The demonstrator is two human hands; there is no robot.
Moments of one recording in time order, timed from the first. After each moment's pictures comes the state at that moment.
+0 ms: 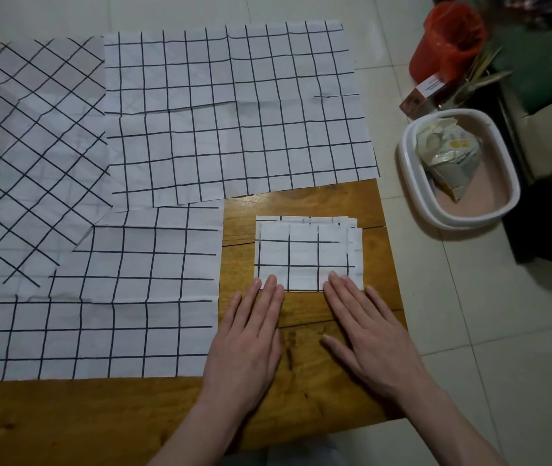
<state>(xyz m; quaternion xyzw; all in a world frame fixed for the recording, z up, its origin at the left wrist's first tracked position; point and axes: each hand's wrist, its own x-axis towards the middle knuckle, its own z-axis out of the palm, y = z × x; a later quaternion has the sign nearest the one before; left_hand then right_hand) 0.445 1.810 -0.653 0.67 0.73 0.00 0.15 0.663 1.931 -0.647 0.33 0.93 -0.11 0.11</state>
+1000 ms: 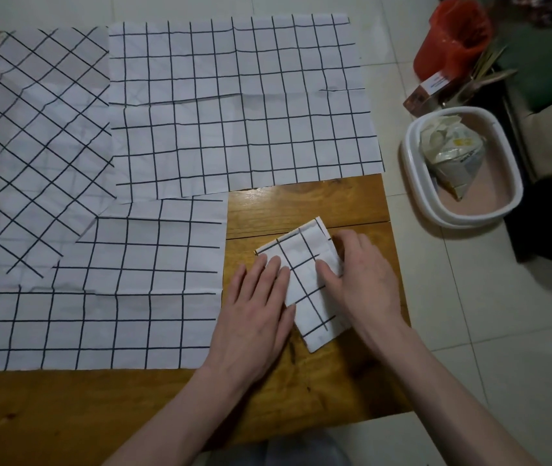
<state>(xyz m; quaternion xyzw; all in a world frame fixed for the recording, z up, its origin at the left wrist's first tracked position) 0.435 1.840 -0.641 0.67 0.73 0.02 0.13 0.580 1.976 -0.612 0.57 0.80 -0.21 0.01</state>
